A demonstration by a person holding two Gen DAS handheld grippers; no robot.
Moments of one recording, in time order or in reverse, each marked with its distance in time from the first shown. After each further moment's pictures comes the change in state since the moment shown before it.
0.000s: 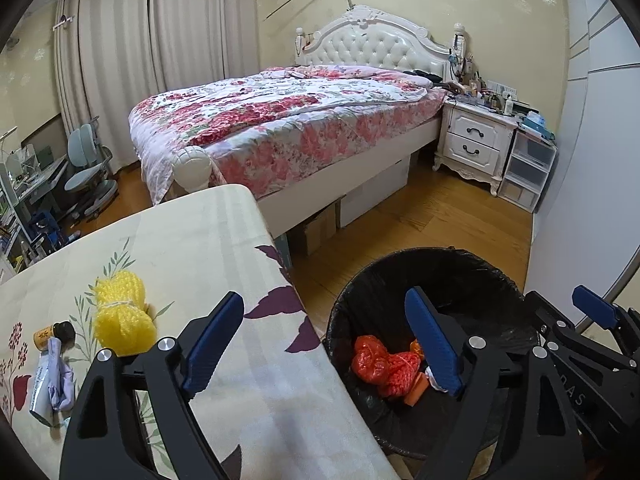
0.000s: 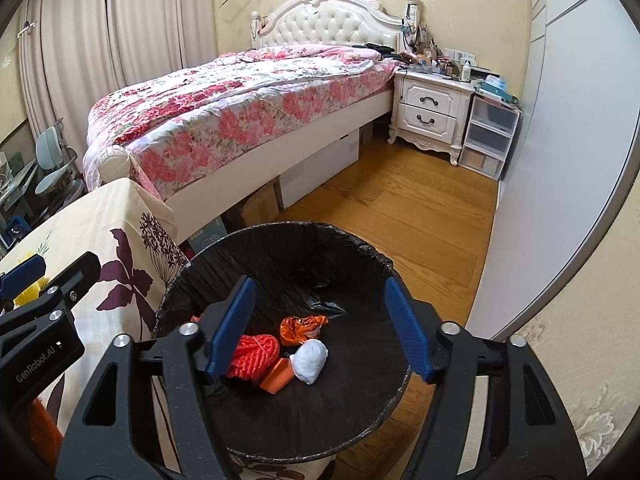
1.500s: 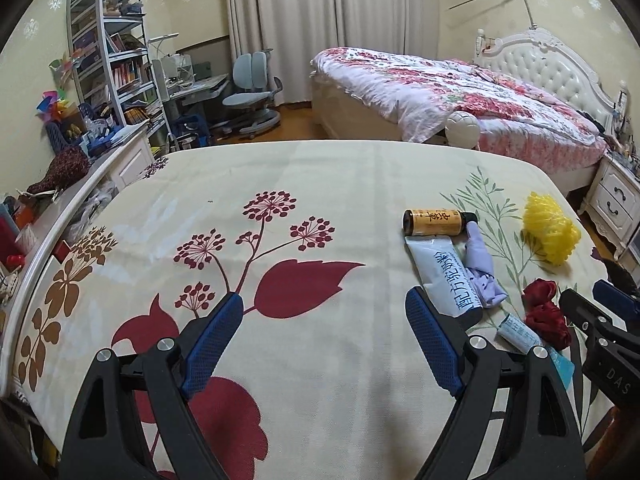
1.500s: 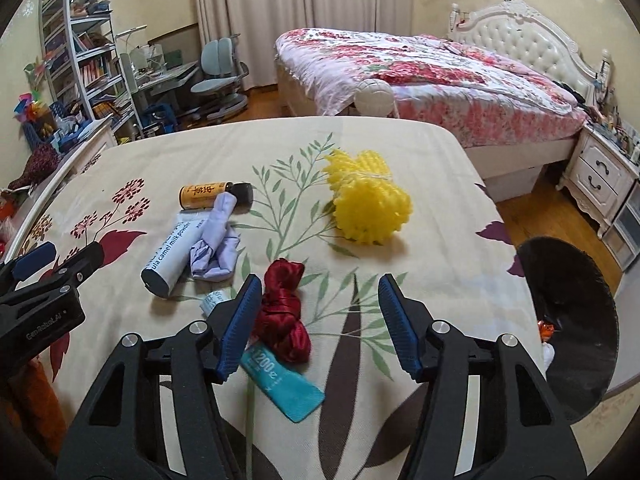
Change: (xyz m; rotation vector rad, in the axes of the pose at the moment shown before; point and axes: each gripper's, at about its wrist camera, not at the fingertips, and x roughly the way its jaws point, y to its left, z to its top) left arm -0.115 0.282 -0.122 -0.361 0.086 0.437; right arm -0.070 0.273 -0.072 -0.432 0.101 0.471
